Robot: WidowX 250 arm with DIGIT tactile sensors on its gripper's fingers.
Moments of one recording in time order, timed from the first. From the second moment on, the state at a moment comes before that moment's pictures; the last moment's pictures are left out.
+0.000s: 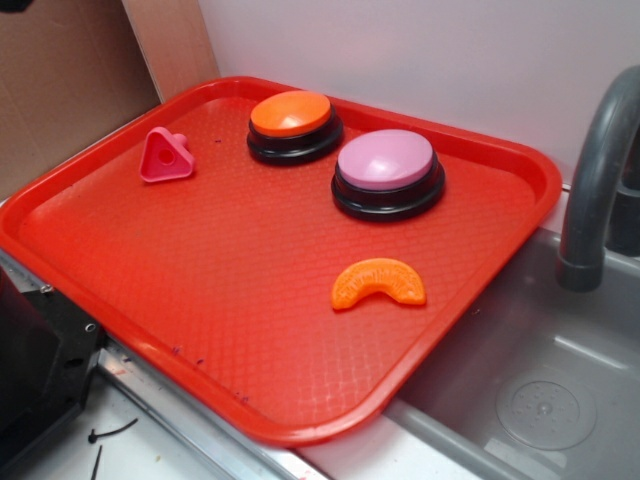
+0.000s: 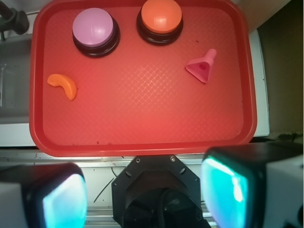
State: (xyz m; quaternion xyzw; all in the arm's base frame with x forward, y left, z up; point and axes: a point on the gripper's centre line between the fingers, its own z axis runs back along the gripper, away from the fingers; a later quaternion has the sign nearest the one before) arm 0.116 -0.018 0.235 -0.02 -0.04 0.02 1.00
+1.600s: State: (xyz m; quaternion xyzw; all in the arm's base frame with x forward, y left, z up) arm 0.210 -0.098 0.099 0.01 -0.09 -0.24 0.97
